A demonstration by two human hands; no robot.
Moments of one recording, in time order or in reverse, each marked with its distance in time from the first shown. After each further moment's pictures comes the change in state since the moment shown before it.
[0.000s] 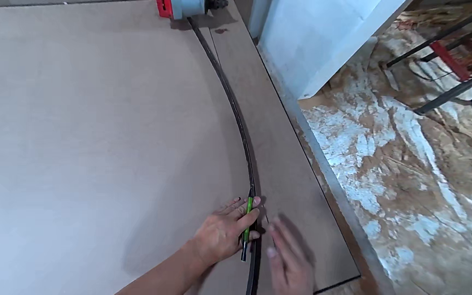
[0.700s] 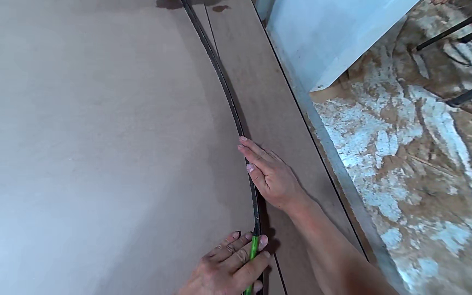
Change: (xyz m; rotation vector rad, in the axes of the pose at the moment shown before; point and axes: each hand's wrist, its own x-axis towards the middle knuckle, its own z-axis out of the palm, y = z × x) left_hand 0.003 0.004 -0.012 -0.280 0.026 -0.071; right_hand 0.249 0.075 0.066 -0.035 -0.356 -0.367
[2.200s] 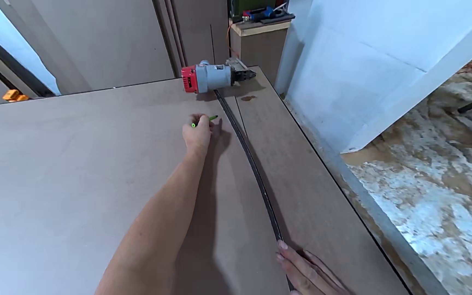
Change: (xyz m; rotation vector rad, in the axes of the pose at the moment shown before) left_hand 0.329 -0.293 -0.227 -0.412 1.009 -0.446; right_hand 0.002 0.003 -0.002 0.043 -0.087 0.033
